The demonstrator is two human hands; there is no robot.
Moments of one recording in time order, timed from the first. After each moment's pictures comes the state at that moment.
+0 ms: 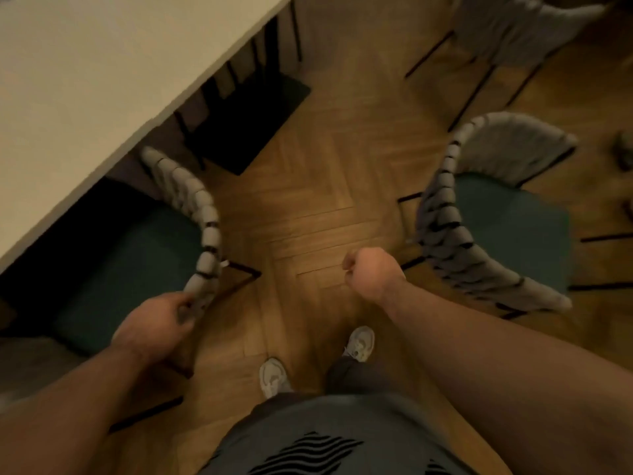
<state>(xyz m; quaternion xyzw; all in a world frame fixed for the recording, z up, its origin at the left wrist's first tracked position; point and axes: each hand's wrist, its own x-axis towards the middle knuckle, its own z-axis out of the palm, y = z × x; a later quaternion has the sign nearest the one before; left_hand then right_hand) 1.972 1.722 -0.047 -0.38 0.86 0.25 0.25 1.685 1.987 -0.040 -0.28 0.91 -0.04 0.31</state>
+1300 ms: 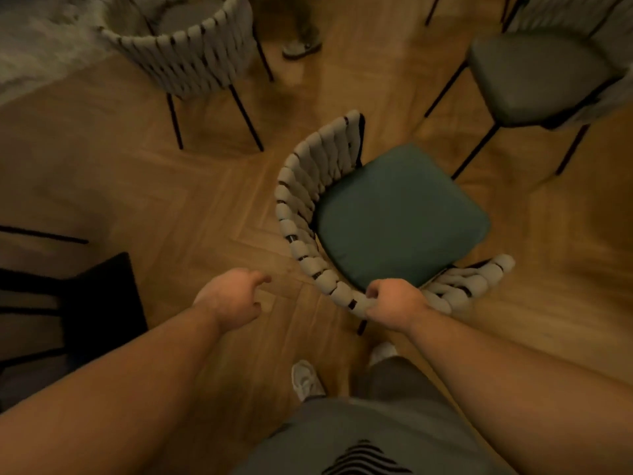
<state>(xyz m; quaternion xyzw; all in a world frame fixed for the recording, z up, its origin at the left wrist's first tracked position) 1.258 1.832 -0.019 0.24 0.91 -0.04 0.34 1.387 2.120 -0.070 0.18 0.89 -0.23 0.35</state>
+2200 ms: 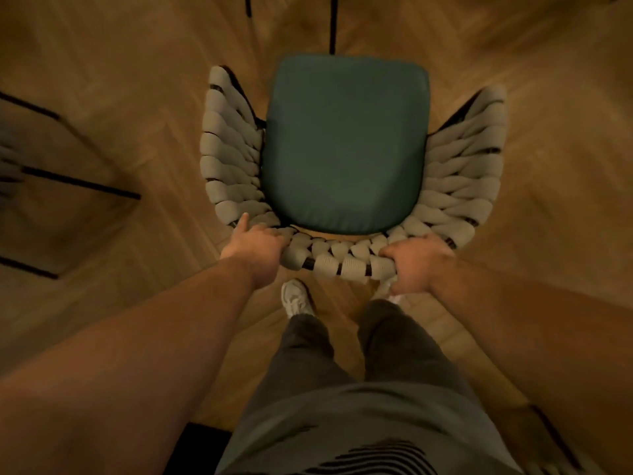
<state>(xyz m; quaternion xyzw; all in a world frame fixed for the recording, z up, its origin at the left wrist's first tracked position) 1.030 1.951 -0.131 0.67 0.61 -0.33 0.27 1.316 2.032 -0.144 0.36 0.79 -0.22 0.44</state>
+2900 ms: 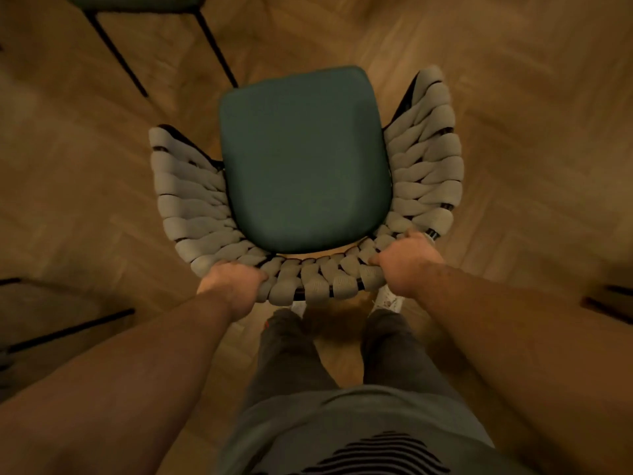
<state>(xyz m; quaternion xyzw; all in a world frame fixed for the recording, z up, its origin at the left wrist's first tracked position) 0.980 2.025 -0.132 0.78 0.43 -0.43 0.16 1.281 1.995 -0.146 0.51 0.73 -0.21 0.40</state>
